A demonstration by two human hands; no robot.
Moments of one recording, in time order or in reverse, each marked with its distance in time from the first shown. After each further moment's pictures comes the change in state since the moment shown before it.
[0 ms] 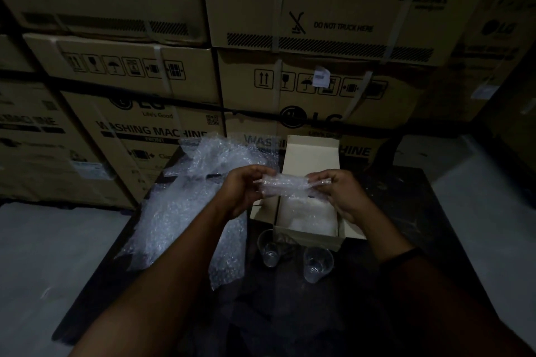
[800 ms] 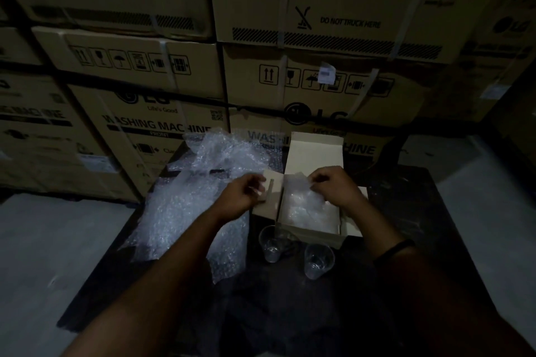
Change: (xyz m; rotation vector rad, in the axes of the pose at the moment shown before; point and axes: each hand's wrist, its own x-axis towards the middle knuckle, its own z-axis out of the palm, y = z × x) left_hand -0.016 -0.020 -0.028 0.738 0.052 0.123; right_hand 0.010 0.000 0.003 -0.600 0.008 -0.031
